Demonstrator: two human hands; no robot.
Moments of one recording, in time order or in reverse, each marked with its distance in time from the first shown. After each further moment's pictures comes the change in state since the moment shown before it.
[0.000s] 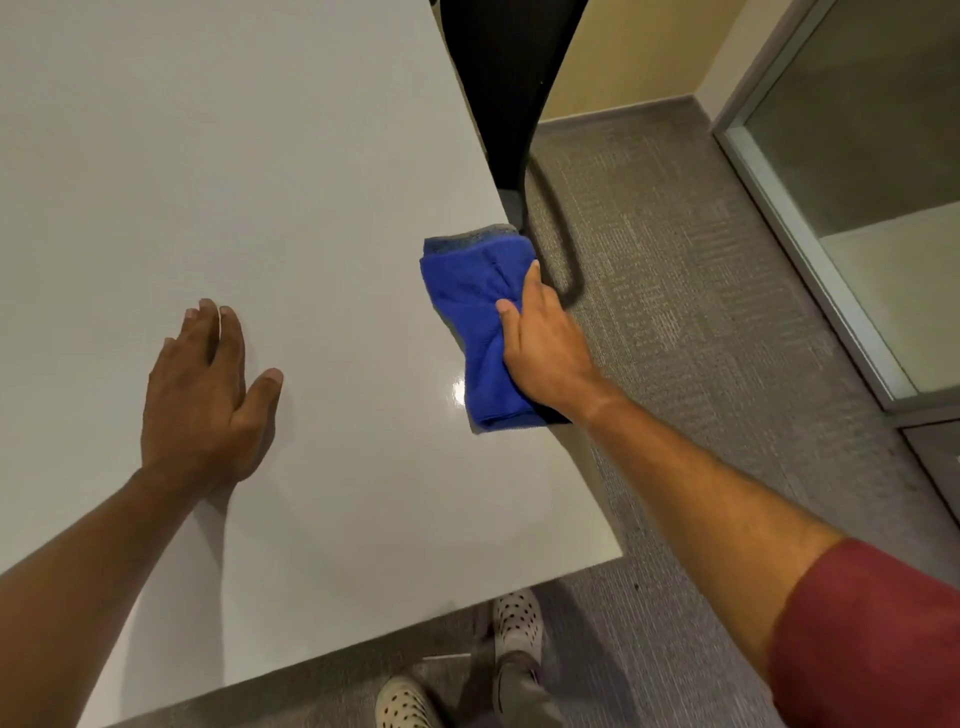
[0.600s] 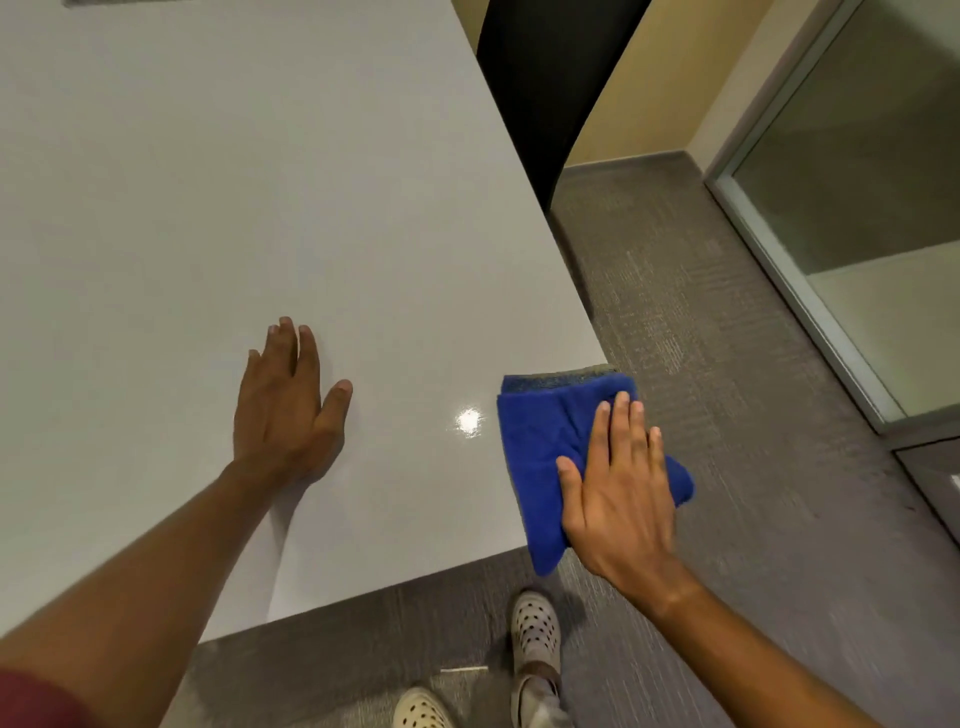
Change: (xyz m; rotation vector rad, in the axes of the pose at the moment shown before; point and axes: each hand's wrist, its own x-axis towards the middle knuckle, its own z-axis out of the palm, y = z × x) left_hand -0.046 -0.015 -0.008 -0.017 -0.028 0.014; right_hand -0.186 0.007 0.038 -0.510 0.123 0.054
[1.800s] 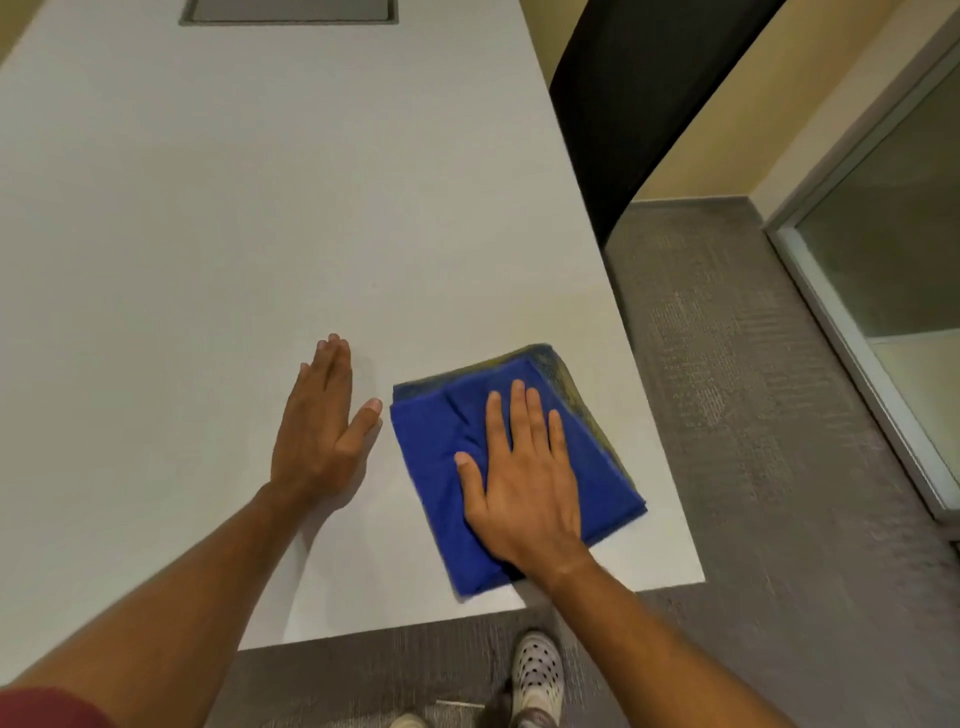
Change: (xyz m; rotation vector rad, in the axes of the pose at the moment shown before) left_hand -0.007 -0.003 -0.001 -0.317 0.060 -0.051; right_hand 0.056 -0.104 0.019 0.061 0.005 -0.286
